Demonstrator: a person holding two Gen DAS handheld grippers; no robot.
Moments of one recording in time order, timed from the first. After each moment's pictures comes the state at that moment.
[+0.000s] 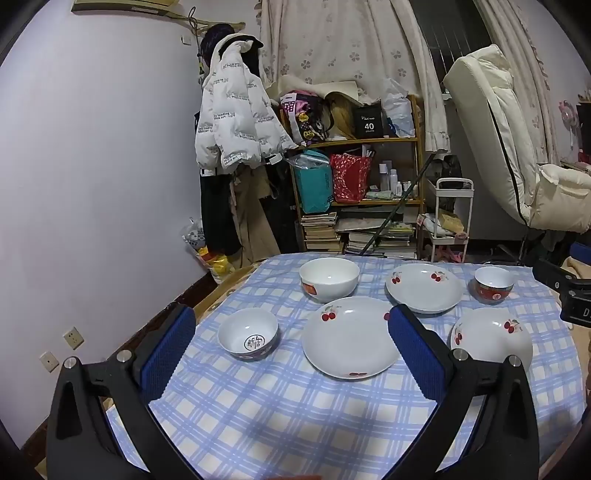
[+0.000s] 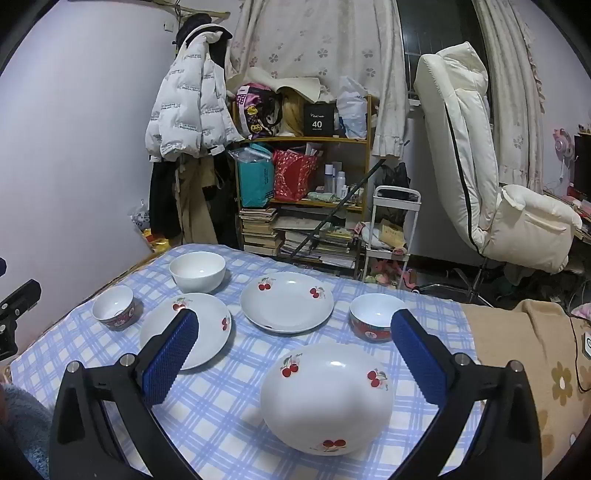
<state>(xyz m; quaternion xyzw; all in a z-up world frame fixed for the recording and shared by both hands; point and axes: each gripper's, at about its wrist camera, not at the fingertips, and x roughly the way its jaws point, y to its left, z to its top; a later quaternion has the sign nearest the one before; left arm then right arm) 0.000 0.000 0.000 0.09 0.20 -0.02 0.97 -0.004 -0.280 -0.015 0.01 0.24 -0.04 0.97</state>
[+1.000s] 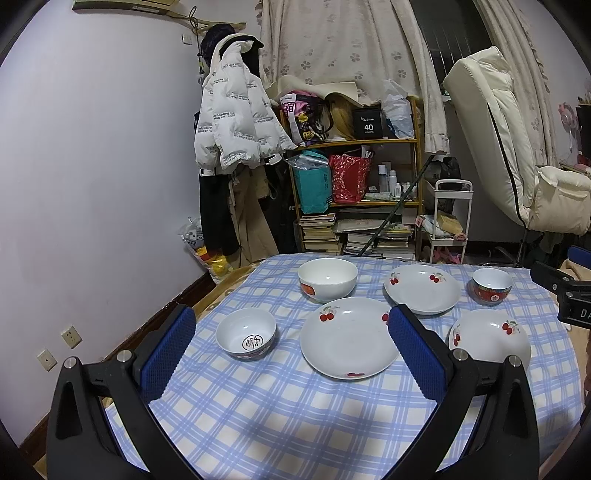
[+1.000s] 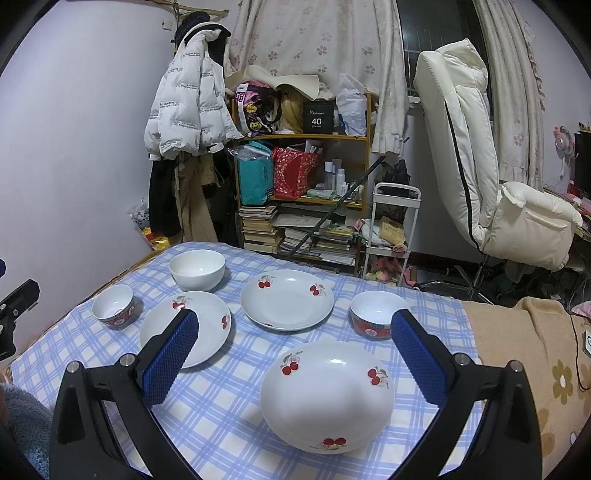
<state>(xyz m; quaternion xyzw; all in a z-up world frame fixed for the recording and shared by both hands) 0.000 -0.003 0.003 0.08 0.21 -0.02 0.98 -0.004 -0.280 -0.016 0.01 0.24 -0.04 0.97</state>
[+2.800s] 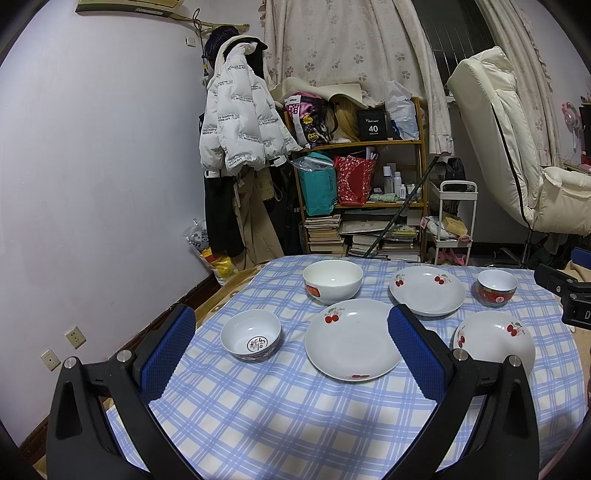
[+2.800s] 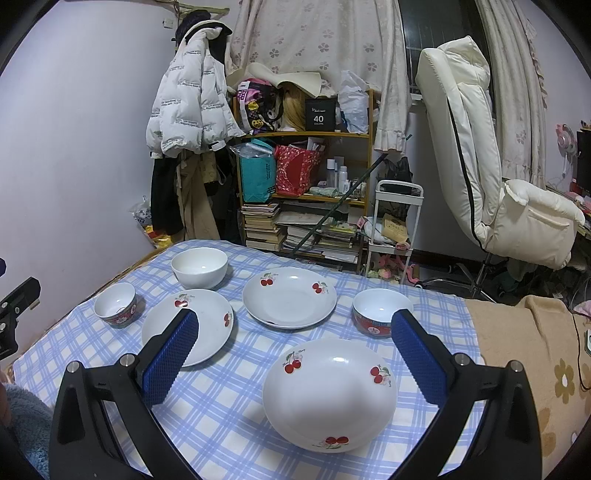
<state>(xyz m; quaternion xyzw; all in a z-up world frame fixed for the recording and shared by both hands) -0.002 -0.007 0.003 0.08 0.20 -0.01 0.98 -0.003 -0.280 -0.016 0.01 0.24 -0.04 0.97</state>
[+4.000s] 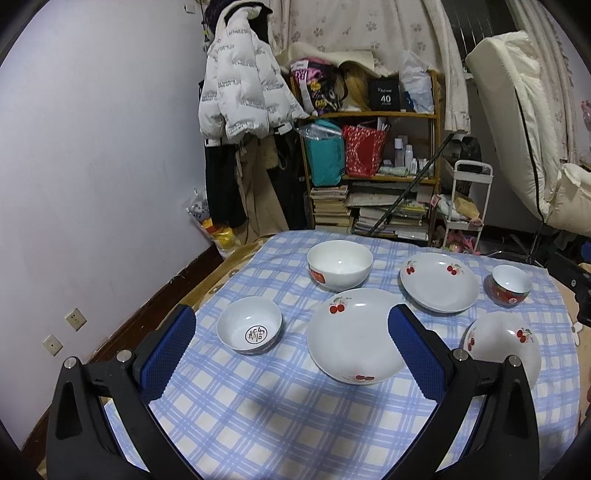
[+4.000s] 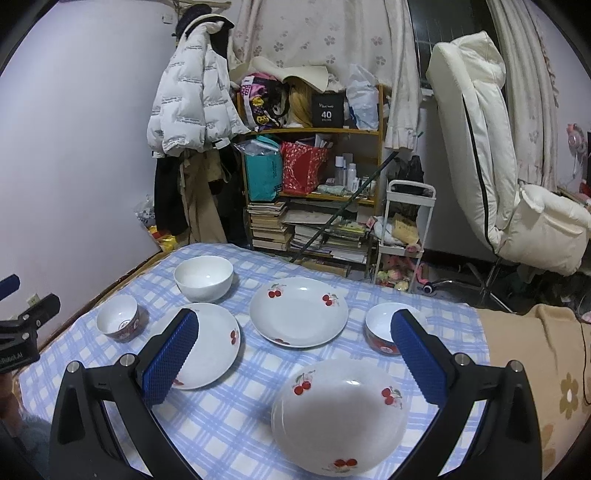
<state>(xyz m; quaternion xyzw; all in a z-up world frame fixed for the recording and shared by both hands) 0.060 -0.004 0.005 0.08 0.28 0.01 0.96 0.045 -0.275 -0.003 0.02 0.26 -0.03 0.97</state>
